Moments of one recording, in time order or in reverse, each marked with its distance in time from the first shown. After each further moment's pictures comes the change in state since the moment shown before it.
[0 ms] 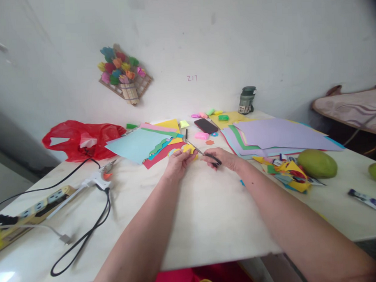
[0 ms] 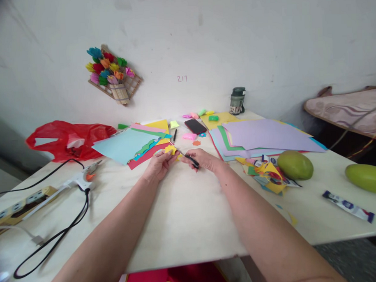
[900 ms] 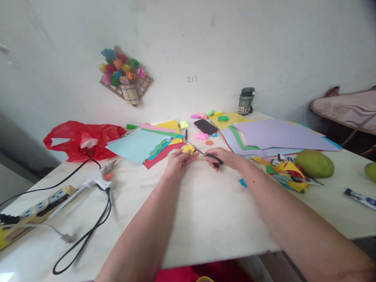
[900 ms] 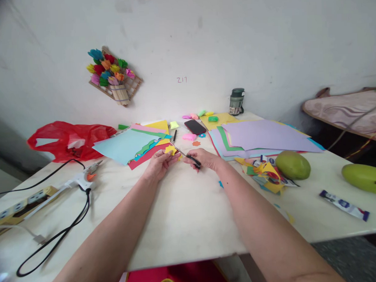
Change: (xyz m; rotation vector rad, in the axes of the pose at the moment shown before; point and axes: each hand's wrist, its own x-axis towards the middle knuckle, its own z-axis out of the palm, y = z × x) left_hand -0.003 0.003 0.000 0.093 -0.057 0.005; right_hand -0.002 0.000 -0.007 -0.026 -0.025 0.002
